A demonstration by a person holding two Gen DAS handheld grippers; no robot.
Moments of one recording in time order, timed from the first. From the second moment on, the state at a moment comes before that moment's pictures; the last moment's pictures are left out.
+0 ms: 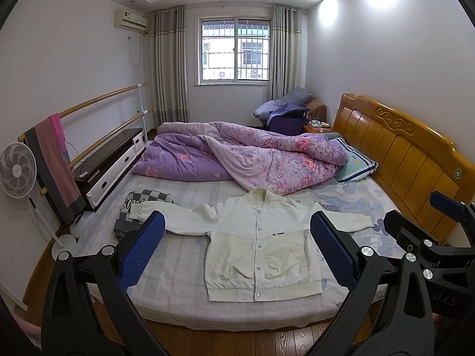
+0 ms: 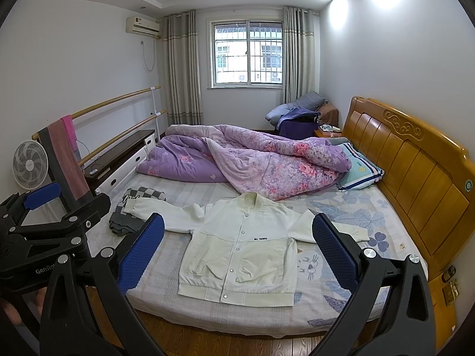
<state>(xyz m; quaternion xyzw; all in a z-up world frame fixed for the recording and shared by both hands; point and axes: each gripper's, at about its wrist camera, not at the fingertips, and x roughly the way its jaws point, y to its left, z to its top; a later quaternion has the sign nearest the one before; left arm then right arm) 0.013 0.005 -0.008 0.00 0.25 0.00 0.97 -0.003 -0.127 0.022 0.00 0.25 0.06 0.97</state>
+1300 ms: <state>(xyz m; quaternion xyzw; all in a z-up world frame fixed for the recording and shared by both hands) 0.017 0.007 -0.006 0.00 0.25 0.00 0.97 -0.002 -0.128 0.019 0.01 0.25 0.06 0.97</state>
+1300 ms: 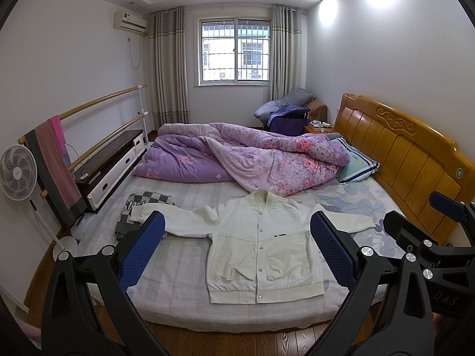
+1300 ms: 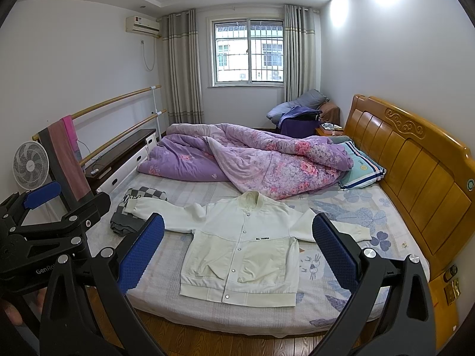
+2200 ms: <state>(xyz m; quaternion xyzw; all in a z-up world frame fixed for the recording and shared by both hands) 0.017 0.007 -0.008 0.00 0.25 0.00 0.97 0.004 -0.125 0.013 0.01 0.26 0.07 0.96</state>
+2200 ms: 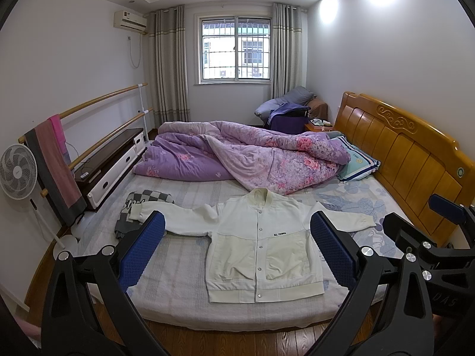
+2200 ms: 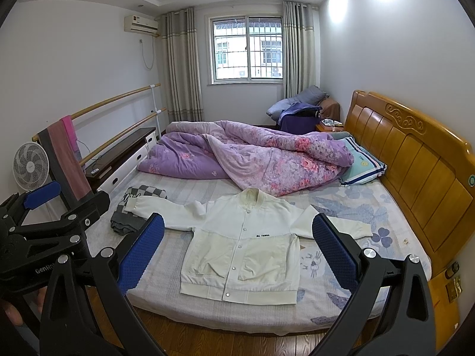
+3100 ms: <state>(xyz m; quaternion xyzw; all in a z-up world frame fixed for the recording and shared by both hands) 0.017 -0.003 -0.022 0.01 0.27 0.01 0.96 0.012 -0.153 0.002 0.02 0.28 0.09 0.96</state>
